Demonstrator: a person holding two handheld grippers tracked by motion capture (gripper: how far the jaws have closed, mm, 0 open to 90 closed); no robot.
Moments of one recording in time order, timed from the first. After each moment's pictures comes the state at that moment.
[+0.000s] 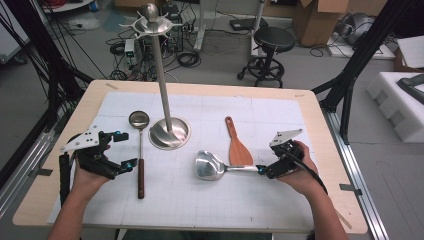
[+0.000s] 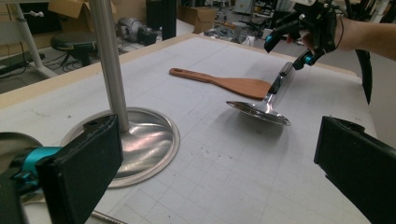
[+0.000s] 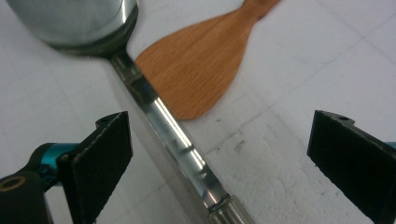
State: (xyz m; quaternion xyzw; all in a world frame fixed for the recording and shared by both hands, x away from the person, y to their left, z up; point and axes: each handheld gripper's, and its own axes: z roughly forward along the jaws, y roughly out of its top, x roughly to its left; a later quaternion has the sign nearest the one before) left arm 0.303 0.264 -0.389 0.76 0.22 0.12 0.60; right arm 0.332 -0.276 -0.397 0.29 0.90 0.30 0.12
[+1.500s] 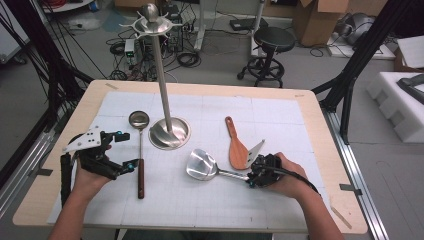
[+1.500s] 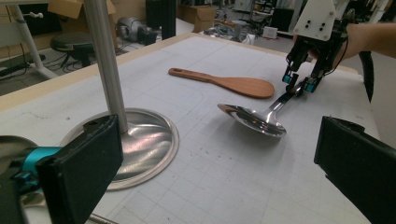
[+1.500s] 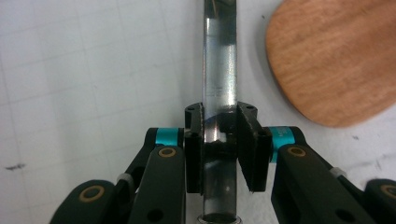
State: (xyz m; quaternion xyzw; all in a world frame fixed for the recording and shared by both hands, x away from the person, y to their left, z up) left arm 0.302 0.261 -0.388 0.76 0.22 0.13 0.60; right arm 0.320 -0.222 -0.415 0.13 0.97 0.18 0.02
